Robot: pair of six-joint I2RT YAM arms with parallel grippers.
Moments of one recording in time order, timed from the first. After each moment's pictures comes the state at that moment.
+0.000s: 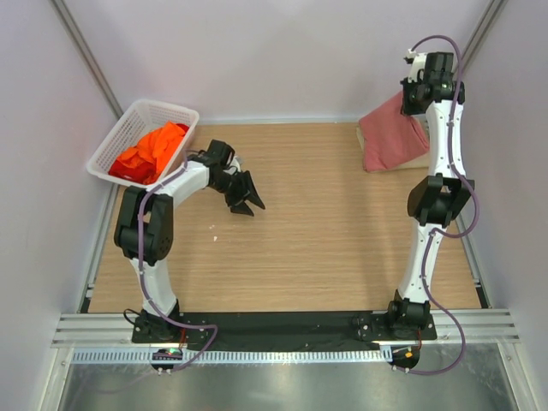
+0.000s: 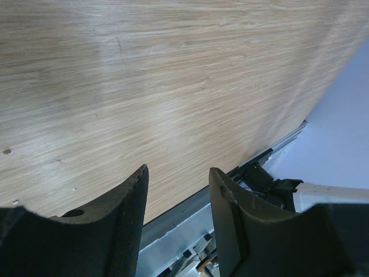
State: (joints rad) left arm -0.32 1.91 1.38 -0.67 0.60 -0.67; right arm -0.13 2.32 2.62 -1.00 -0.10 -0.21
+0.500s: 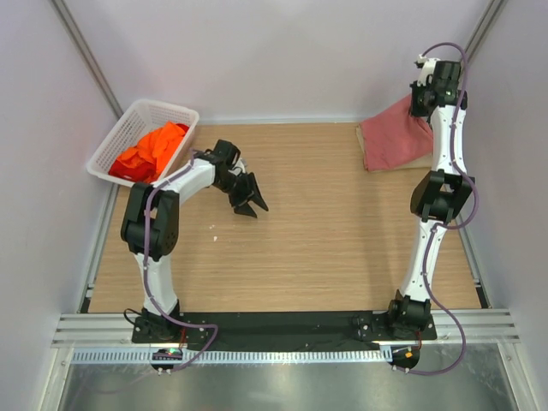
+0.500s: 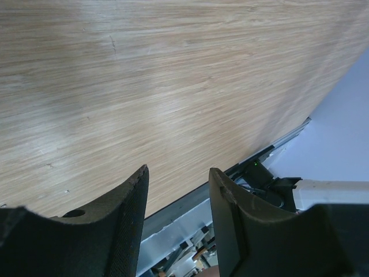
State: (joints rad) left arm -0.35 1.96 1.43 -0.72 0.60 -0.68; right arm -0.20 2.43 2.63 -0.86 -0.12 -0.21
